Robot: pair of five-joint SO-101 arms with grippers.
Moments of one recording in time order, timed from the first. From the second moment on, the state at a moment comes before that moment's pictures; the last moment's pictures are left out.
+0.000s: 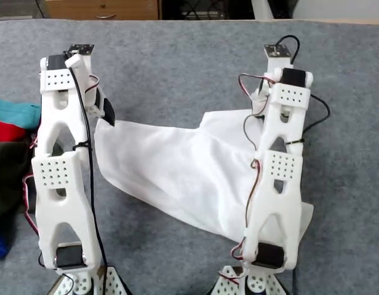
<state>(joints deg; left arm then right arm) -11.4 51.3 -55.2 100.2 -5.2 11.5 81.6 -93.8 101.0 10.9</state>
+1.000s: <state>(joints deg) -10.7 48.2 -50.8 99.8 -5.0 11.5 81.6 -93.8 101.0 10.9</state>
